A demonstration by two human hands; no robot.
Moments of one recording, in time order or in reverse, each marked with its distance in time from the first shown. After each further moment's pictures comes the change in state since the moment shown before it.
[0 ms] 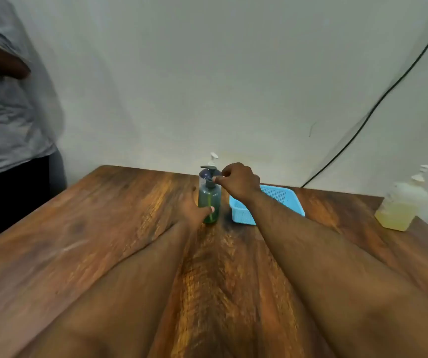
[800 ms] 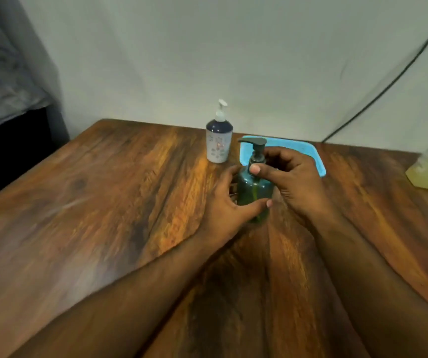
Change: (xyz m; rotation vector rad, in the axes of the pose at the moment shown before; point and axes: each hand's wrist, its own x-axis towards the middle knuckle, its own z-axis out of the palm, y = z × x) left_hand -0.102 0.005 0.036 -0.378 -0.130 0.278; right_hand -0.118 0.043 -0.038 0.898 -0.035 0.007
